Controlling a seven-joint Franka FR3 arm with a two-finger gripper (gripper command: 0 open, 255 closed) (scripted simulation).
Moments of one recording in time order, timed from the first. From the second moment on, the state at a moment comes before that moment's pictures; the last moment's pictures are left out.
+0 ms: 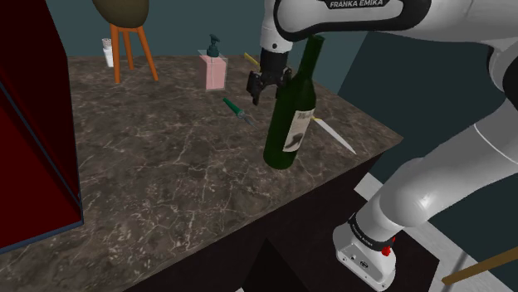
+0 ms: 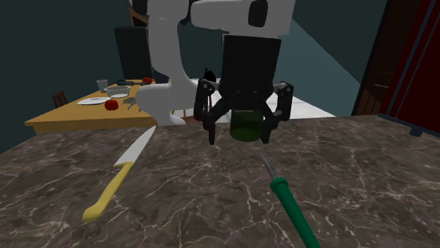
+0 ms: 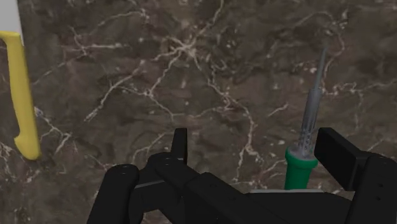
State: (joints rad) arm 0.03 -0.21 0.24 -2.05 0.01 1.77 0.35
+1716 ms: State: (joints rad) arm 0.07 0.10 0.30 -1.85 -0.07 1.83 0.51
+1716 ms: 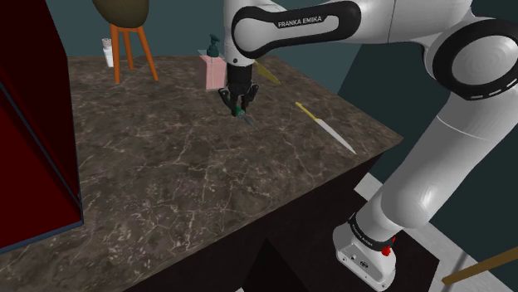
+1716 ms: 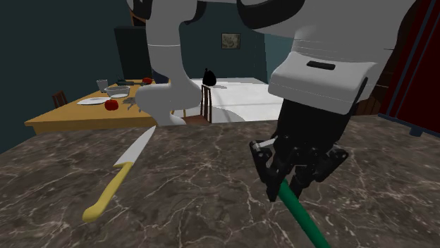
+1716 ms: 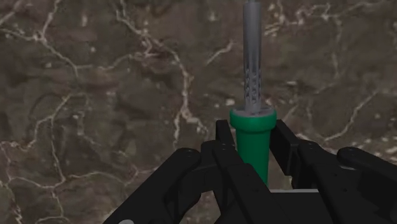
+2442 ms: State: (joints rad) arm 0.07 0.08 0.30 -1.73 -0.07 1.70 0.51
